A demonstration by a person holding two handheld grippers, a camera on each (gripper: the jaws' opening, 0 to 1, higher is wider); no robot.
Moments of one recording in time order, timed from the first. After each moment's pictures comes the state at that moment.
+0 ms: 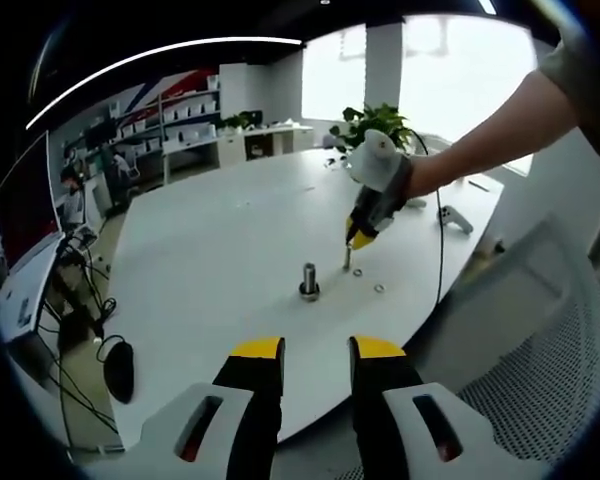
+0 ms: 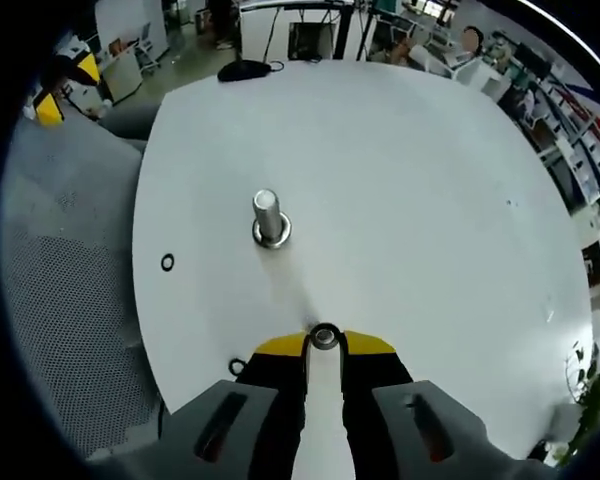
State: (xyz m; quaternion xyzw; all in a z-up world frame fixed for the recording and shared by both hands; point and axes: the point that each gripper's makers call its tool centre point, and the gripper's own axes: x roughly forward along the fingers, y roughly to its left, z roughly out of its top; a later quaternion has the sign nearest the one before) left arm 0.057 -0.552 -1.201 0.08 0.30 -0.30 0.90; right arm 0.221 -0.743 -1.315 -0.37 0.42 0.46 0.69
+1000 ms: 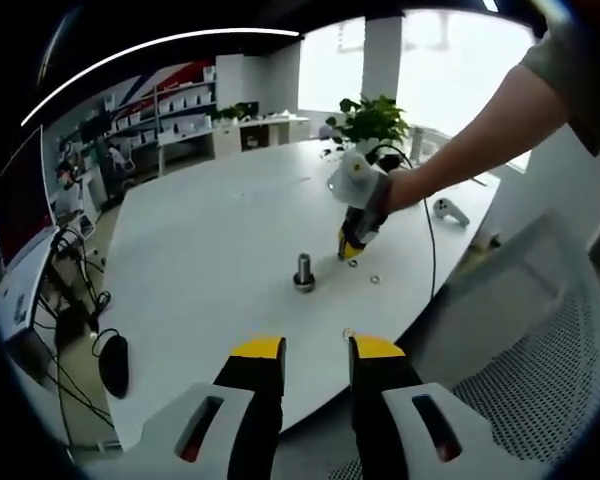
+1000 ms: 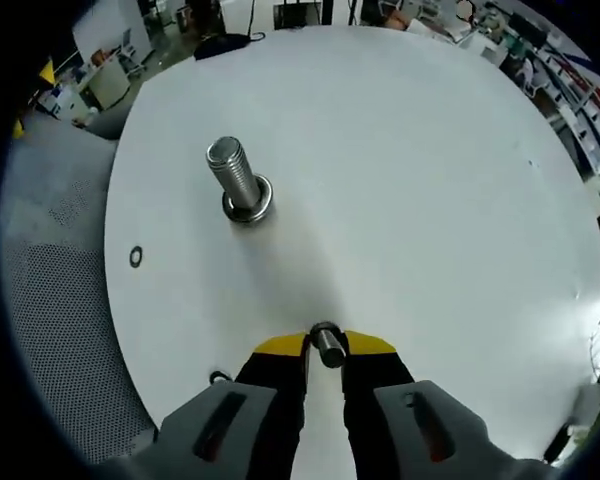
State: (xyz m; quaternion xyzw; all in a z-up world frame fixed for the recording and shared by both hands) left arm 0.053 -0.554 -1.209 0.08 0.32 -0.30 0.89; right arm 0.225 -0.749 -1.369 -0.35 0.48 0.44 0.68
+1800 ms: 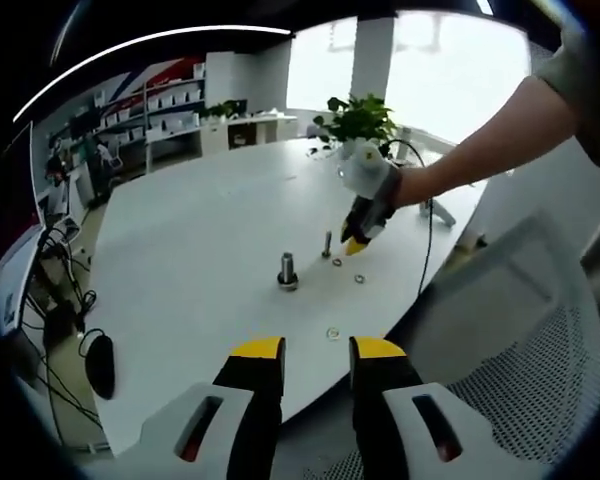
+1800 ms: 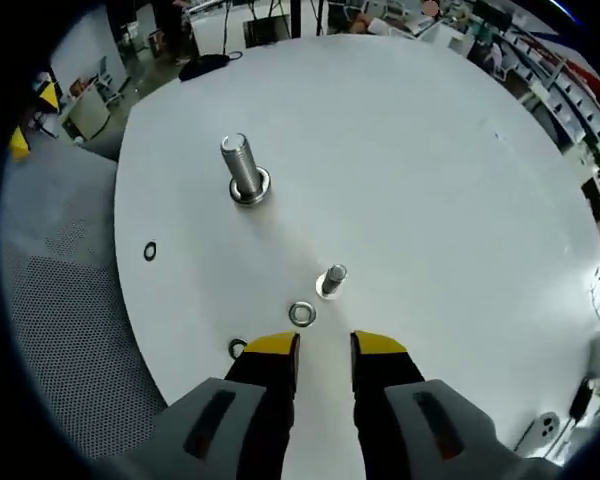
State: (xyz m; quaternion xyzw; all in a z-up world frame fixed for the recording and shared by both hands) left arm 0.047 -0.563 -1.211 0.07 0.33 -0.33 0.88; right arm 0.197 -0.781 -1.350 -0.31 0.49 0.40 0.71
